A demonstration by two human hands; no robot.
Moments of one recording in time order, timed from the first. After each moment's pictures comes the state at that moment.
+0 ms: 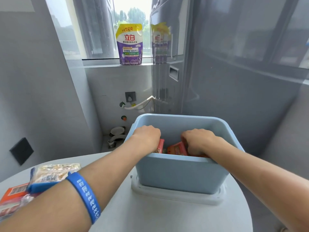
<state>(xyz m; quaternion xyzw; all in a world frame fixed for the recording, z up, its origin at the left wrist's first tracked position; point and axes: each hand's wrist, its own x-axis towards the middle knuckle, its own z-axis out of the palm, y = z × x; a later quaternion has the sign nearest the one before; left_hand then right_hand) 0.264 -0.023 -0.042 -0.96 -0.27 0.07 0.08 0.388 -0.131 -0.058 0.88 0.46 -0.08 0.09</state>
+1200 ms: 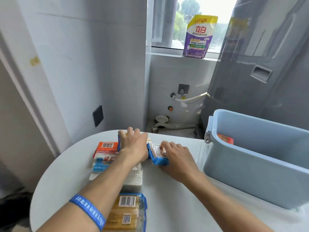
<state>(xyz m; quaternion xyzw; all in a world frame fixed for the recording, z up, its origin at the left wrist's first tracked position) 0.044 0.092 -0.138 -0.86 -0.51 0.03 0.09 0.173 -0.012 -0.160 0.75 0.65 0.02 -0.05</state>
